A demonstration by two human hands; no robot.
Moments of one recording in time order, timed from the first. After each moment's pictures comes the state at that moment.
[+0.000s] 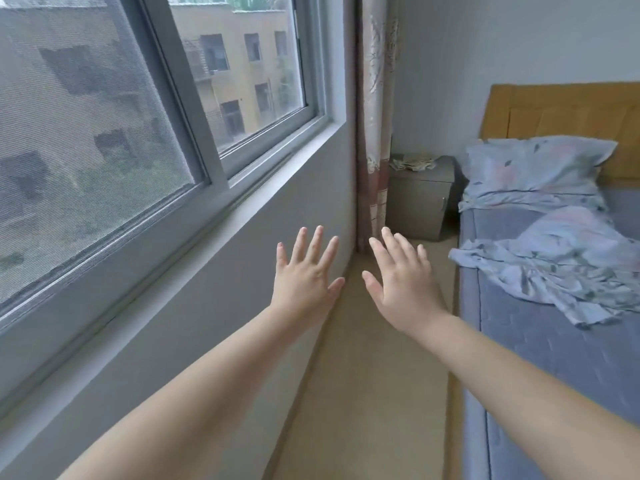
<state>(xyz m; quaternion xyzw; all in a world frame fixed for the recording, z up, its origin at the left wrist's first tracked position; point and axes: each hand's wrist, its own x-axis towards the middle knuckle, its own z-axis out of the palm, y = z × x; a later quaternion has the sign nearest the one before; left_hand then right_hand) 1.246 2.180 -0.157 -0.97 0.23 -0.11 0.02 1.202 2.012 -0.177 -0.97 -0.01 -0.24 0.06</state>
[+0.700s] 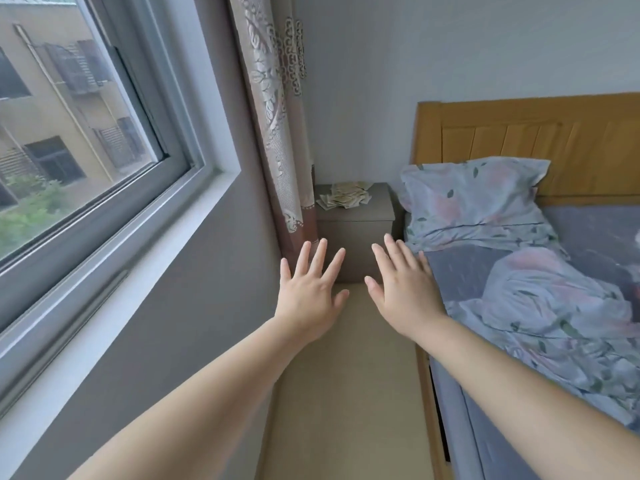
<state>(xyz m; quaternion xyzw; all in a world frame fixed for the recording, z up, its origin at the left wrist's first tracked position) 1.728 1.847 -0.190 -0.92 0.37 -0.07 -0.03 1.646 1.694 -0.196 -0.97 0.15 -0.17 0.04</state>
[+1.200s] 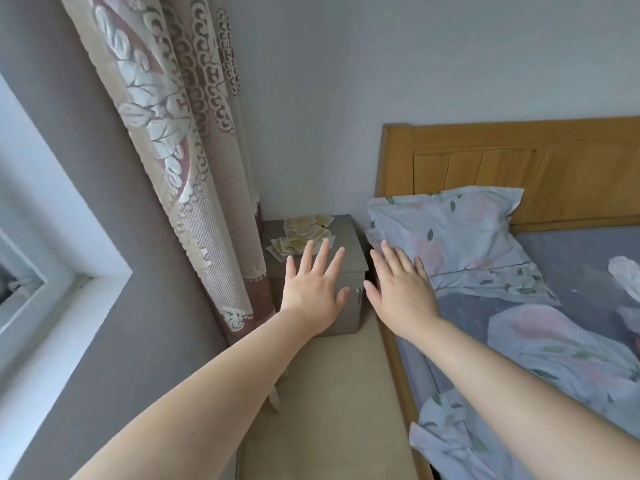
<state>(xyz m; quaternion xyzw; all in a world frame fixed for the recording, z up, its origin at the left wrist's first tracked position) 2.094 1.594 -0.194 -0.88 0.46 -0.08 -0.02 1.977 1.469 -0.192 -0.96 0.24 -0.12 0.00</state>
